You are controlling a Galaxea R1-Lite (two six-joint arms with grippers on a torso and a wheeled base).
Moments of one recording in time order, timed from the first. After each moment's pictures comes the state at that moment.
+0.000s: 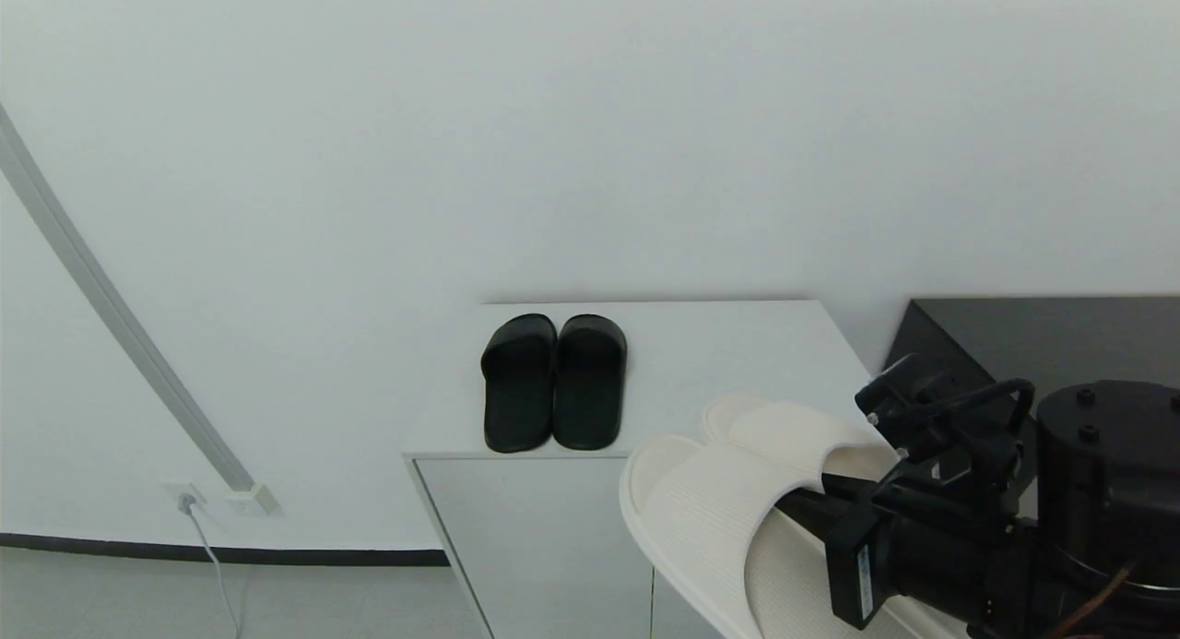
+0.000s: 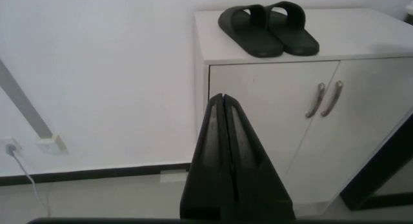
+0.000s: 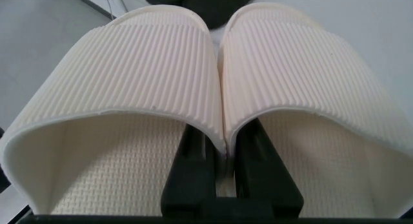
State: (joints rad) left arm 0.00 0.00 0.00 0.00 -0.05 0.00; right arm 0.89 1.46 -0.56 -0.60 -0.19 0.11
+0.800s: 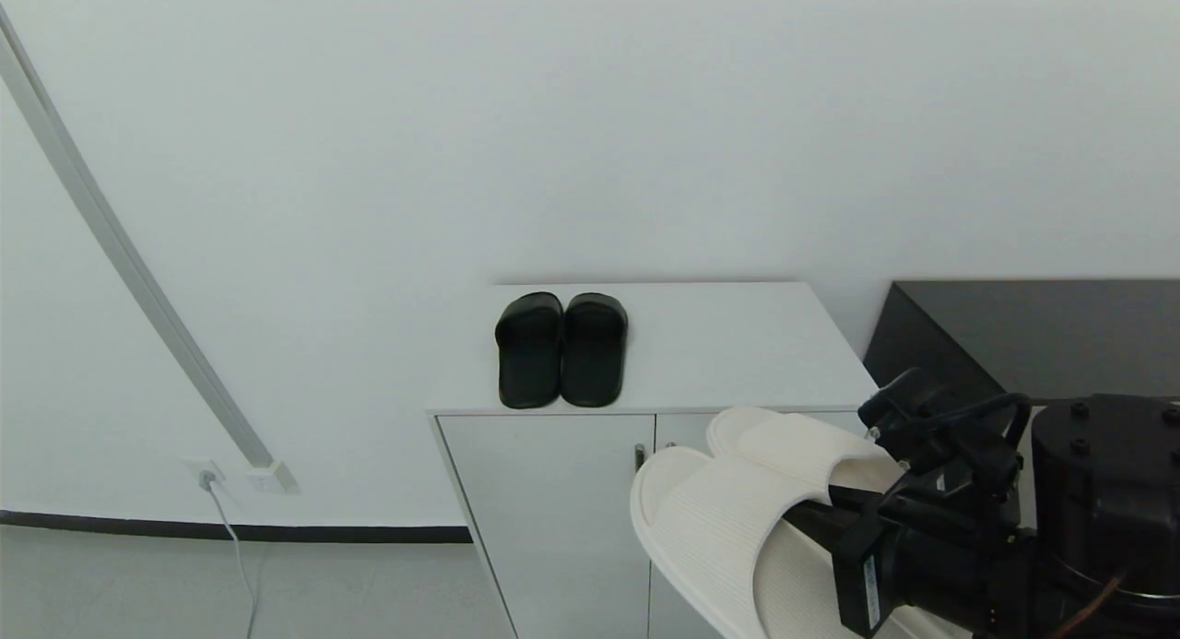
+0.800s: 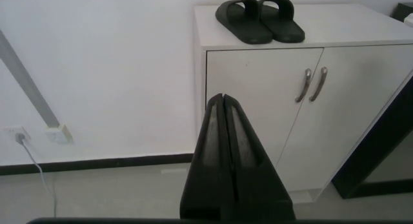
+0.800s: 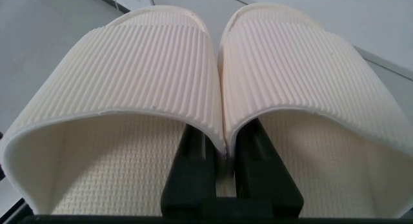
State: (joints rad) left arm 0.00 0.00 0.00 0.00 -0.05 0.00; right arm 0.87 1.46 -0.52 -0.61 -0.18 0.11
